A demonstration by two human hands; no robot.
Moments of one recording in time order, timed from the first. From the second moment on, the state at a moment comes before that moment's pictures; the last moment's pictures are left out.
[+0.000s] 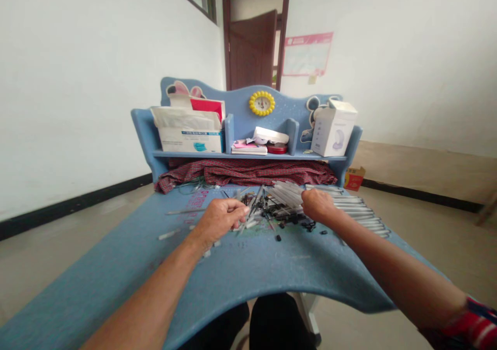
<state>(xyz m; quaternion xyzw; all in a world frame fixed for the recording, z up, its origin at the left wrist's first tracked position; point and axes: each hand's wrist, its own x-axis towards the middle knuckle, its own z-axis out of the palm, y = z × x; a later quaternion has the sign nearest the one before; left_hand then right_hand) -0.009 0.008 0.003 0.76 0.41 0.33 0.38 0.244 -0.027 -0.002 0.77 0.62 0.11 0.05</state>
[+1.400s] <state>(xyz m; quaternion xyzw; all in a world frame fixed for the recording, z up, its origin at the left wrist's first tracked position) -0.007 0.008 -0.009 0.87 0.28 0.39 -0.06 0.212 -0.045 -0.007 0.65 0.75 -0.04 -0.10</state>
